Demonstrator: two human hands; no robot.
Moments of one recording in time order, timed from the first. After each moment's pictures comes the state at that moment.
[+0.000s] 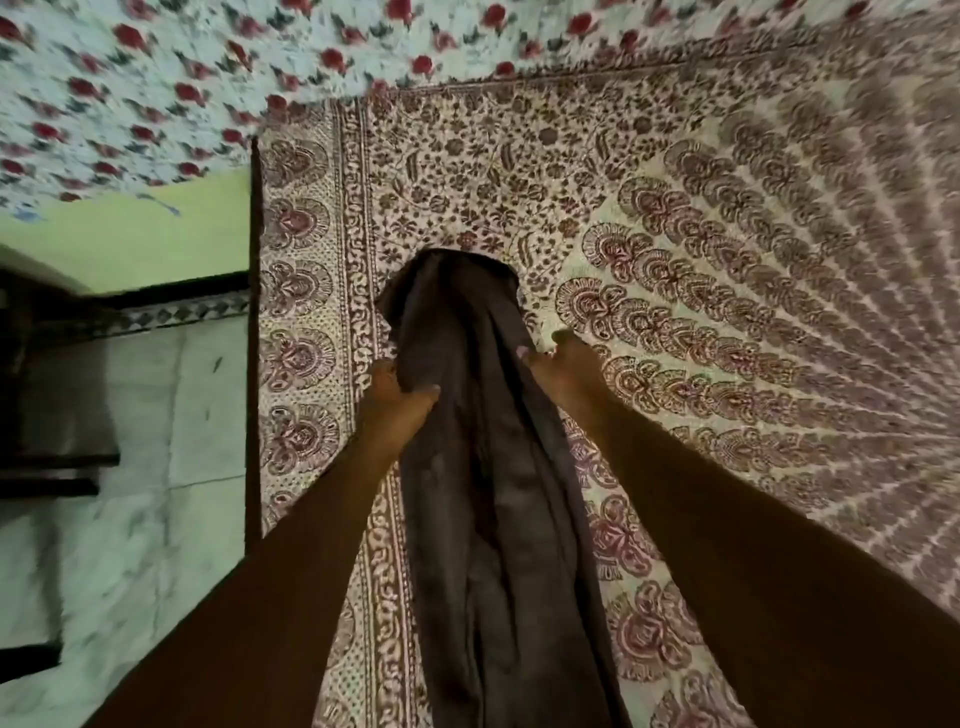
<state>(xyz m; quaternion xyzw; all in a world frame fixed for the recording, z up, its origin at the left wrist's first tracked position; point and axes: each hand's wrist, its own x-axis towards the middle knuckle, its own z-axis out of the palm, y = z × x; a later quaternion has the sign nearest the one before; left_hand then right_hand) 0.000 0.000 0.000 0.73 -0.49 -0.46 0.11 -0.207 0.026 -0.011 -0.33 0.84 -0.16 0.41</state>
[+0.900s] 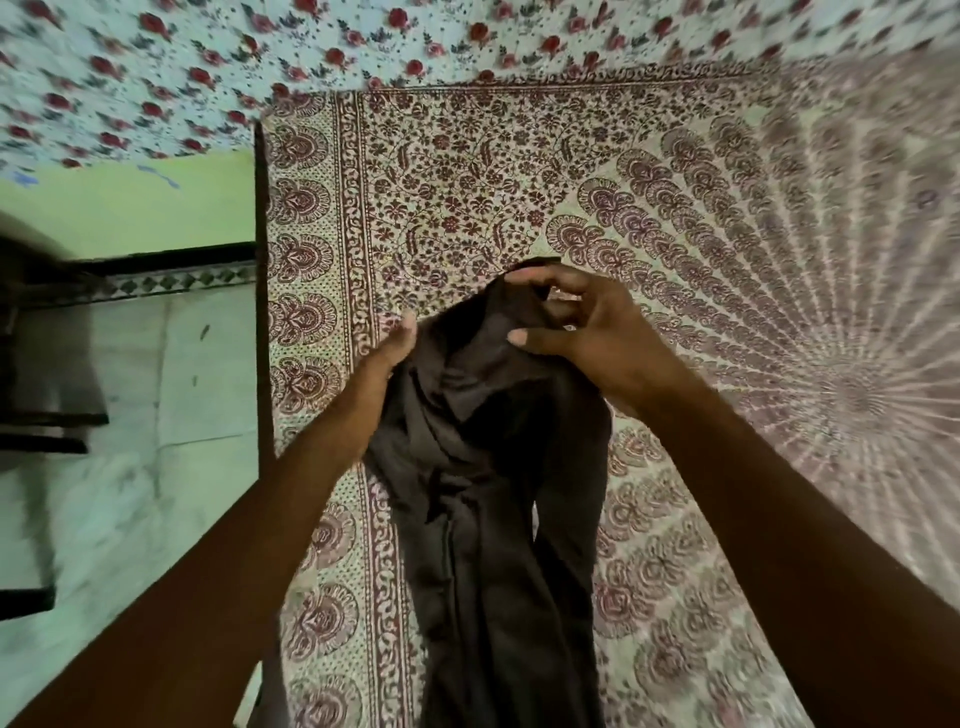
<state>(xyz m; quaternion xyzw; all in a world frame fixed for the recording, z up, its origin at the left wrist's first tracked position) 0.016 0.069 0.150 0.54 -0.31 -0.75 0.20 -0.205 0.127 0.217 -0.38 0.63 -0.39 0.55</state>
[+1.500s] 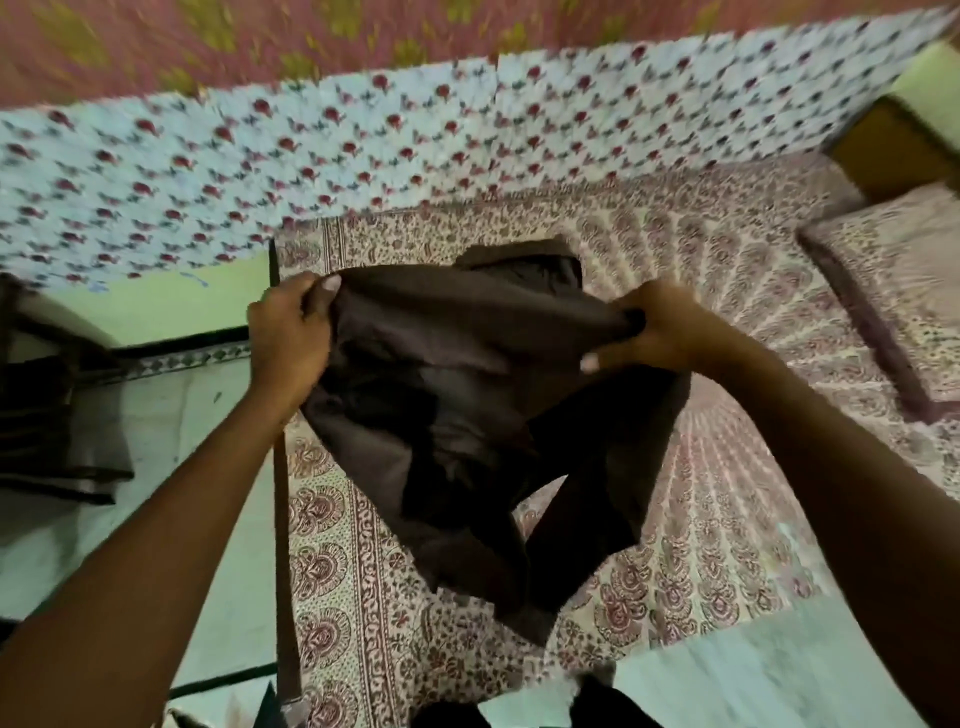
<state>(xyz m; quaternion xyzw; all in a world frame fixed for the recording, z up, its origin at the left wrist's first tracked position) 0.033 0.154 0.414 0.55 -0.73 -0.24 0.33 -0.319 0.305 0.474 -0.59 0.75 -0.07 0.29</state>
